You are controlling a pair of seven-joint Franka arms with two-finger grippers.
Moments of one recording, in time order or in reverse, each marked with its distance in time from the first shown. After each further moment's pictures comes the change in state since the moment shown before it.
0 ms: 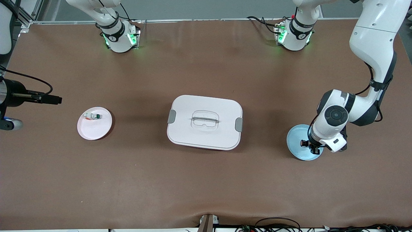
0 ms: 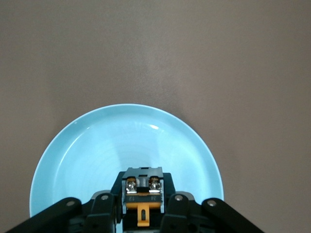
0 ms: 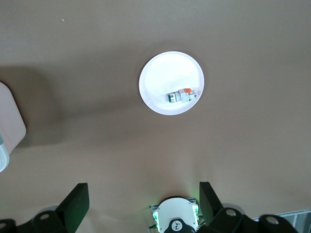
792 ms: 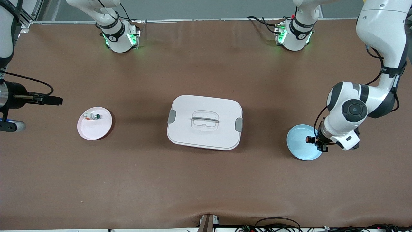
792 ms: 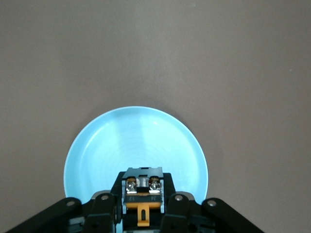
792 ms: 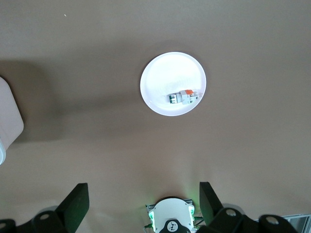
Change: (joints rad) left arm 0.002 -0.104 0.000 0.009 -0.174 -0.084 0.163; right arm 0.000 0.039 -0.002 0.029 0.000 -0.011 -0.040
